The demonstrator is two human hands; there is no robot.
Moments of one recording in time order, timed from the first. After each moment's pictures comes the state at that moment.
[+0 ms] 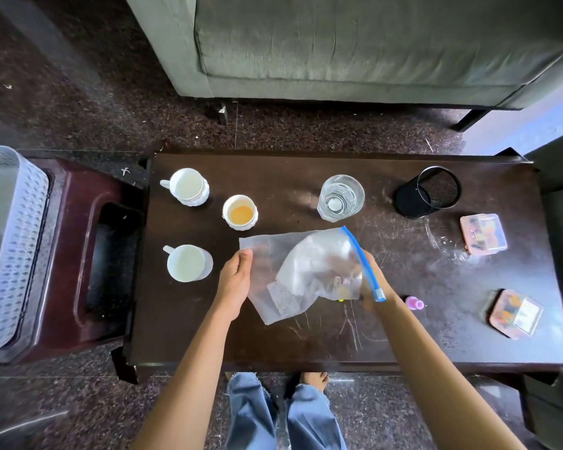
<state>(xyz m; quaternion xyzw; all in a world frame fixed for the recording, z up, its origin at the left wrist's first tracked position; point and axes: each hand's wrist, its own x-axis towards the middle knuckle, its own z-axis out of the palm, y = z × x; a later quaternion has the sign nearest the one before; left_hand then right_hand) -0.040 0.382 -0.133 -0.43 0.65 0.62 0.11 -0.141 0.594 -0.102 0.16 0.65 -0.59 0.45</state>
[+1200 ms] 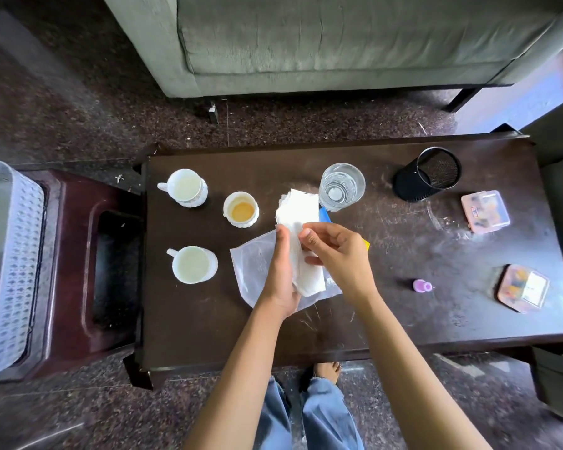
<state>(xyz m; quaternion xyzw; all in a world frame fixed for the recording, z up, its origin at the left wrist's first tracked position) -0.071 0.438 -0.058 -0.34 0.38 0.85 0.12 -0.116 0.533 -0.053 0.06 0.76 -0.60 0.25</state>
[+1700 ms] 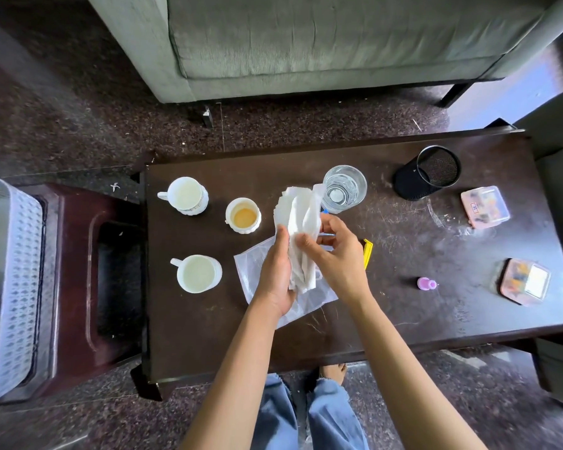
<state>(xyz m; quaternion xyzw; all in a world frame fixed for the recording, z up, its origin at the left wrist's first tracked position) -0.078 0.412 -0.068 -0.36 0.41 0.82 0.17 -0.114 0.513 -0.057 0.05 0.80 -0.56 0.19</state>
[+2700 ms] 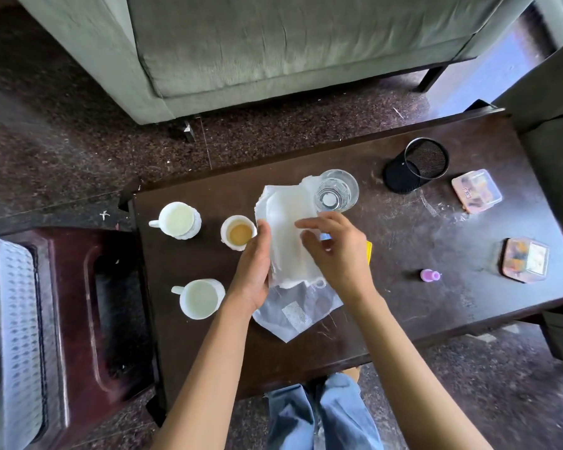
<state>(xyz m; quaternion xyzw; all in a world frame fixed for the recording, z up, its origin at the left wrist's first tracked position) -0.105 0.367 -0.060 -0.33 0.49 0.78 0.19 -0.130 0.503 -0.045 -0.02 0.87 -0.48 0.07</state>
